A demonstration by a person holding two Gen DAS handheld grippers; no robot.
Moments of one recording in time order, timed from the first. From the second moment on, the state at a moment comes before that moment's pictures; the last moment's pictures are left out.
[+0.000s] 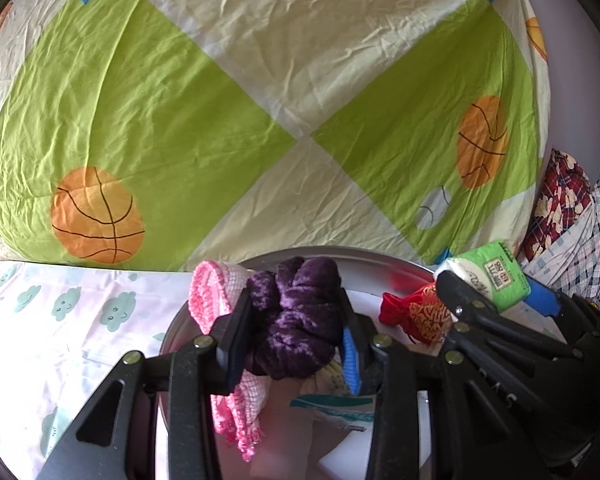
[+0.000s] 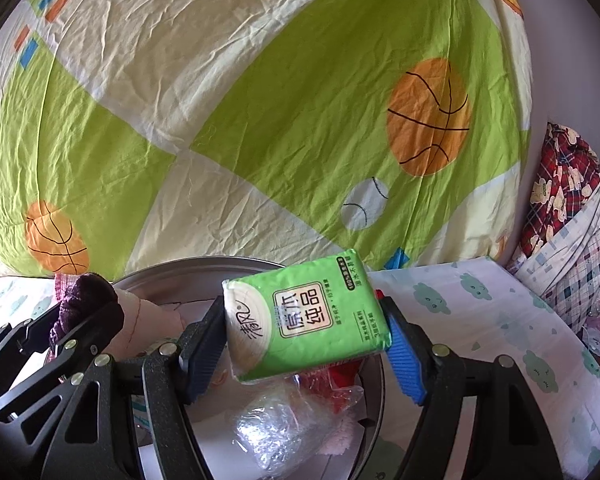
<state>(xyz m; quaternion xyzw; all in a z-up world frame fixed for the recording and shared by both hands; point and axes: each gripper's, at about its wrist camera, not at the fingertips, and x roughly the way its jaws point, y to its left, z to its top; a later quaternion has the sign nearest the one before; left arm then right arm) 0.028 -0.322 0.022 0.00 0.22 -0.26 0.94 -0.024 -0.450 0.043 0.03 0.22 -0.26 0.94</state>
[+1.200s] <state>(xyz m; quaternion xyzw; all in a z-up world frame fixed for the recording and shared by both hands) 0.031 -0.334 0.012 0.07 0.26 -0.22 0.94 -0.010 -0.454 0.035 0.07 0.27 -0.16 0.95</state>
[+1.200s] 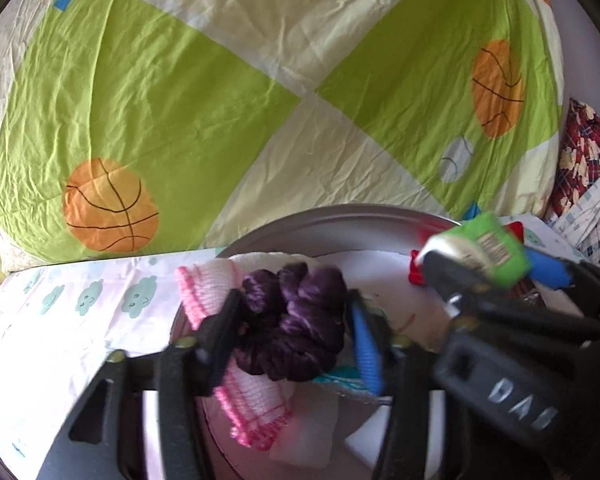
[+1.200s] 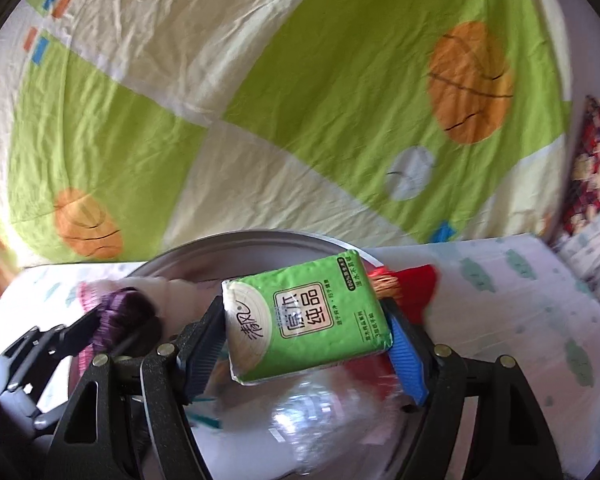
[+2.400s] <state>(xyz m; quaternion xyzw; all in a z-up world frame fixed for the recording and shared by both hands) -0.022 -0.262 0.019 0.02 0.18 -0.17 0.97 -0.083 -0.410 0.038 -0.04 0.12 -0.22 0.97</state>
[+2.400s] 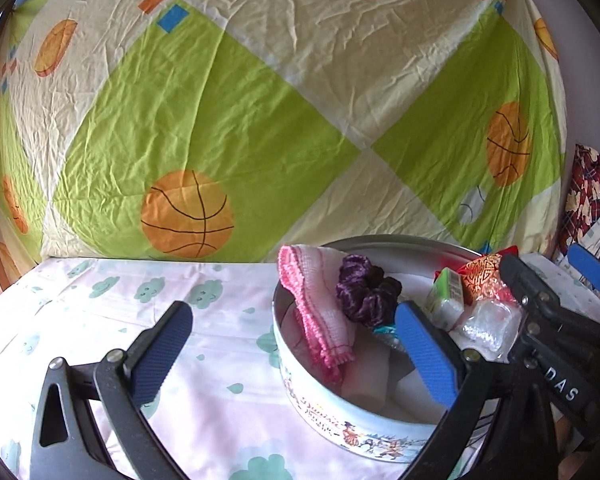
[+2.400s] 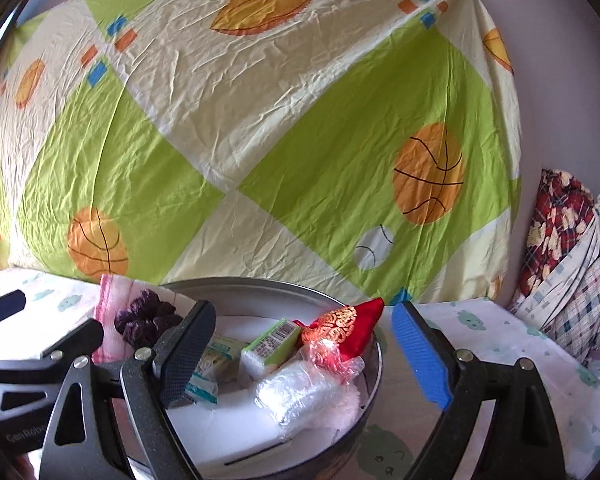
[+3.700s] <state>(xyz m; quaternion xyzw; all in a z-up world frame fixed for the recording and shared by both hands) -0.051 -0.261 0.021 0.03 0.16 -0.17 0.97 -0.144 -0.406 0.047 -0.01 0.02 -0.25 0.97</state>
